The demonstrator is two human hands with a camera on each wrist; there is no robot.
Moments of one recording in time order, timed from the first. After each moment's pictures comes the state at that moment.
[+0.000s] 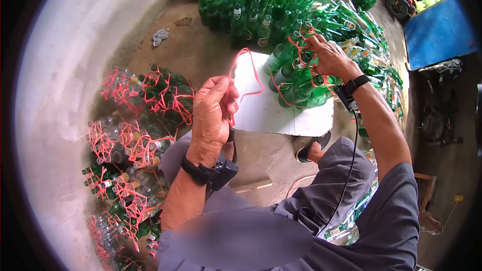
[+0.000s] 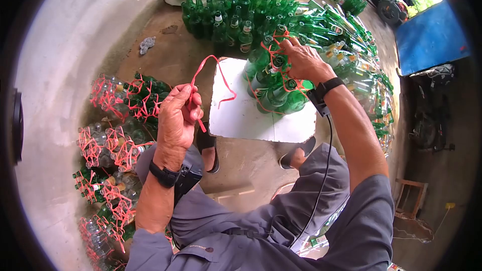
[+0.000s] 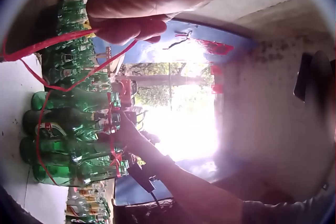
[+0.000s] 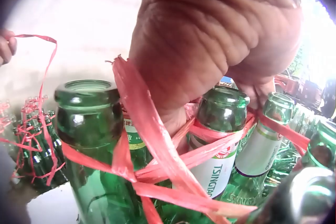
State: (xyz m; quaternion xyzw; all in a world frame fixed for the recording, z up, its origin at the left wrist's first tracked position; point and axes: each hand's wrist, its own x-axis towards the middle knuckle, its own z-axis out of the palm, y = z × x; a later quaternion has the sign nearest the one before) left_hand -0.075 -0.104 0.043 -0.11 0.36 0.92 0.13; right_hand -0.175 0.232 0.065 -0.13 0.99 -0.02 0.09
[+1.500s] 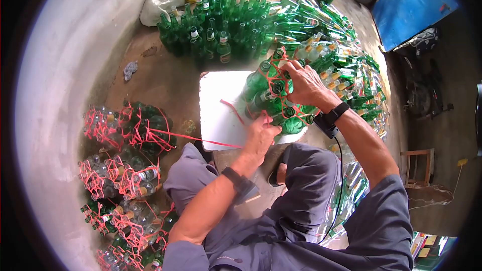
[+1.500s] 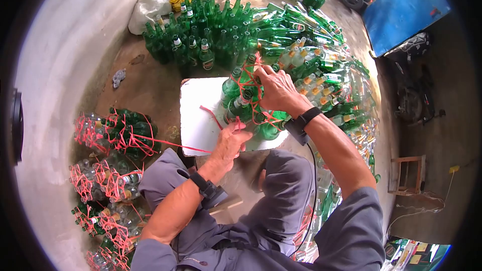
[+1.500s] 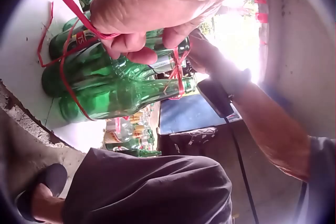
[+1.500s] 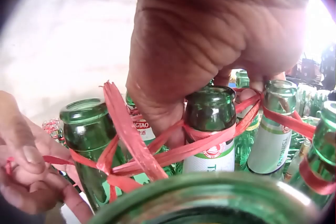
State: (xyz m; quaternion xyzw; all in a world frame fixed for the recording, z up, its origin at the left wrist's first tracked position) left_hand -0.028 0.067 -0.008 -0.07 0.56 0.75 0.36; right_hand -0.098 0.275 0.057 -0.09 0.99 -0.09 0.01
